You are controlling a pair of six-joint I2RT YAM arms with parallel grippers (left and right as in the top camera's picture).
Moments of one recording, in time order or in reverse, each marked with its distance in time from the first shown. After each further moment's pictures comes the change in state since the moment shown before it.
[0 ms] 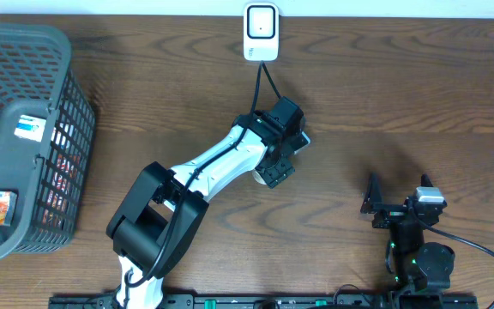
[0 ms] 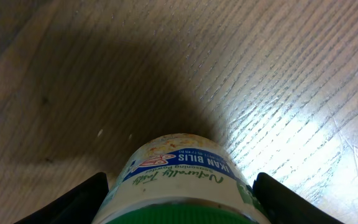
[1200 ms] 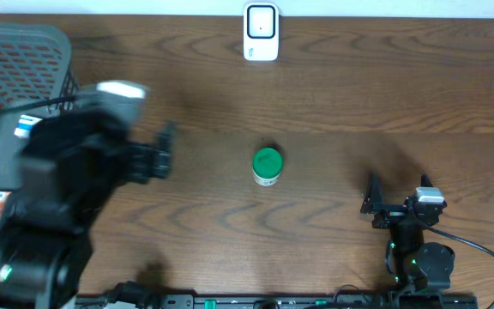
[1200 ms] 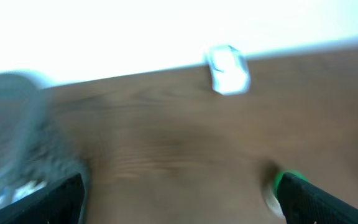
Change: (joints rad) left arm 0.481 -1.042 0.003 -0.196 -0.059 -0.225; right arm 0.000 0.000 0.000 0.000 0.000 0.000
